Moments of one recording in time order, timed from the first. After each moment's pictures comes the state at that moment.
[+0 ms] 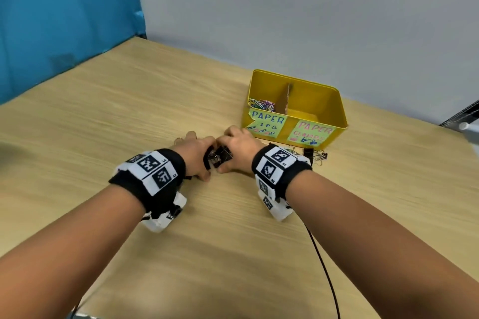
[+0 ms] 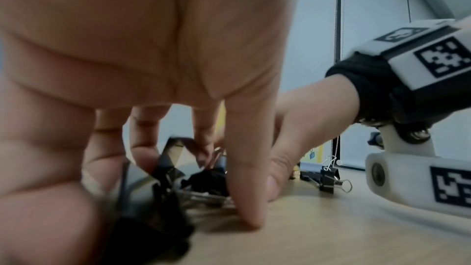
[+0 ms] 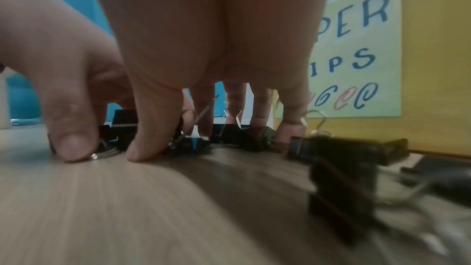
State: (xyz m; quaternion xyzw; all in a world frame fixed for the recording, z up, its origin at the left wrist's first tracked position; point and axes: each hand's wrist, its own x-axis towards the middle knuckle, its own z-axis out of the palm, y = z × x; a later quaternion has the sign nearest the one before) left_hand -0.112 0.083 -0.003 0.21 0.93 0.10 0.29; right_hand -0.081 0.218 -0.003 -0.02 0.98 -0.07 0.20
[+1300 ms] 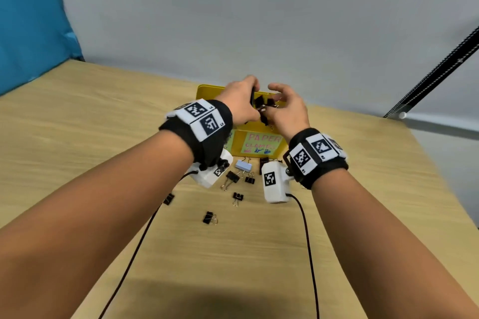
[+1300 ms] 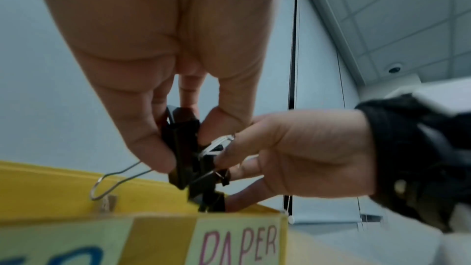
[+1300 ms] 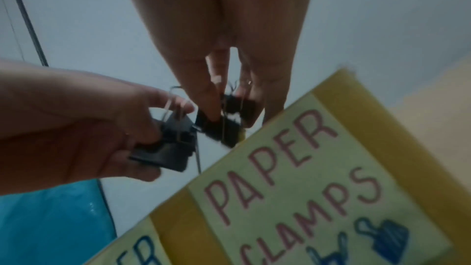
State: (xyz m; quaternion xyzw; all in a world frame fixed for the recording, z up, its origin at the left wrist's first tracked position) left_hand -0.127 0.249 0.093 0.35 0.87 0.33 0.13; right_hand -0.070 0.366 0.055 0.28 0.81 -0.48 -0.21
